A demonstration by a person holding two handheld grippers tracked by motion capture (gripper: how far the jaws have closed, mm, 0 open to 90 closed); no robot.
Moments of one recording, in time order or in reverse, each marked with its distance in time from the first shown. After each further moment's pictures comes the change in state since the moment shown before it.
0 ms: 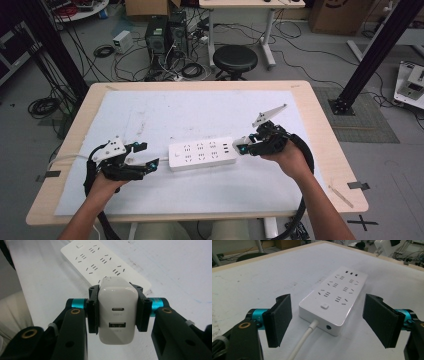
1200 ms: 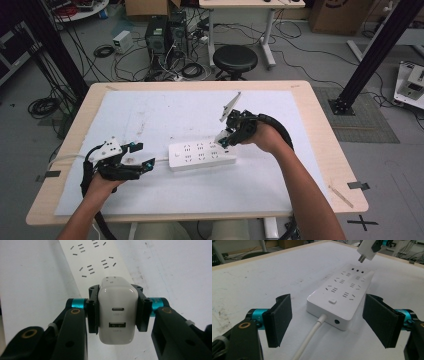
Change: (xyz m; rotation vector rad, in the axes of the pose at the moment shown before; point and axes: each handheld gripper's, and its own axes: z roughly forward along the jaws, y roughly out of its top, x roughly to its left) left arm 0.010 -0.009 -0.004 0.000 0.017 -0.003; right arm -0.010 0.065 0.058 0.227 0.057 -0.306
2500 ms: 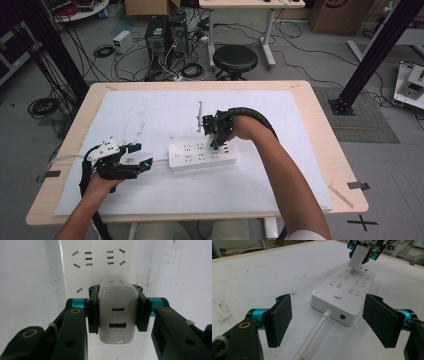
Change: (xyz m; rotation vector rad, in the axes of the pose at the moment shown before) left arm 0.012 -0.010 0.000 0.000 -0.010 -0.034; right arm -0.003 0.056 0.049 0.324 0.022 -0.363
